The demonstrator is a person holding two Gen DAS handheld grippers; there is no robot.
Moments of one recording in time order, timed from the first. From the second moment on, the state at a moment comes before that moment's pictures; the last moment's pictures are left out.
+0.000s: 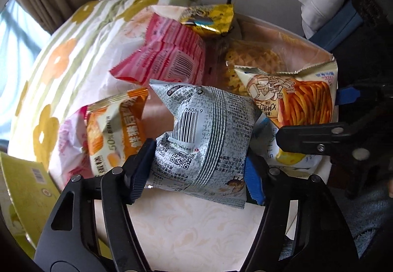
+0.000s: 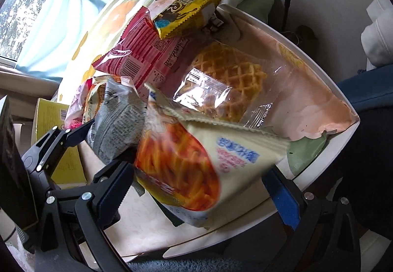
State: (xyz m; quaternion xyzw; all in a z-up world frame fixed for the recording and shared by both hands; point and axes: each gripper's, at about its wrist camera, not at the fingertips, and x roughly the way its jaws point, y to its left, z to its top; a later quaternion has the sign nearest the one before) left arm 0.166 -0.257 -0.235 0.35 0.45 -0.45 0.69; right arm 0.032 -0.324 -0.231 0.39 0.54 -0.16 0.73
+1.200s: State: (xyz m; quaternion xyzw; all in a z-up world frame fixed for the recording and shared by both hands) left arm 0.169 -0.180 -0.153 0.23 0.44 -0.31 0.81; right arm 0.056 -0.302 -0.190 0.32 0.54 -0.04 0.78
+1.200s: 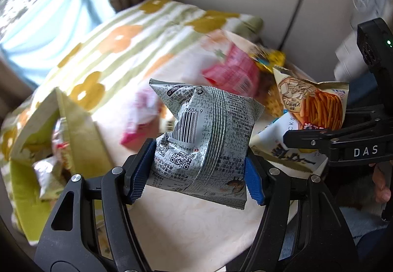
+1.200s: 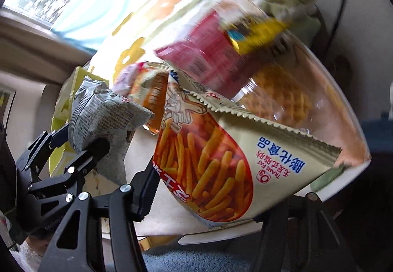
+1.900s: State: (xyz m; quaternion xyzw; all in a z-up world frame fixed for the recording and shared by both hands) left arm 0.241 0.023 -0.052 0.11 0.38 -0.10 0.91; right arm 0.191 -0.161 -0.068 0.17 0.47 0.17 0.85
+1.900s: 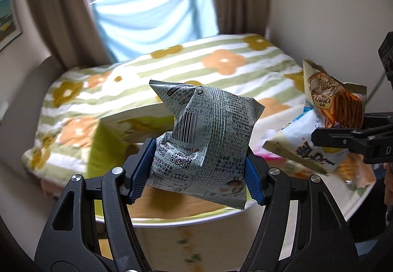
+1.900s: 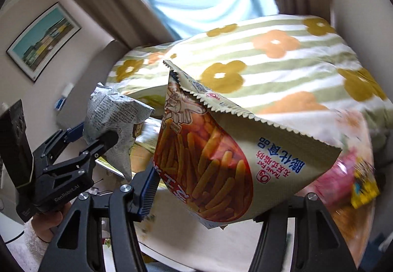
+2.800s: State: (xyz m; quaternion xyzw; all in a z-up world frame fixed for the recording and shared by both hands) left arm 0.305 0.178 -0.154 0.00 0.47 -0.03 0.88; right arm 0.266 -0.001 -0.147 0.05 0.54 0.20 0.81
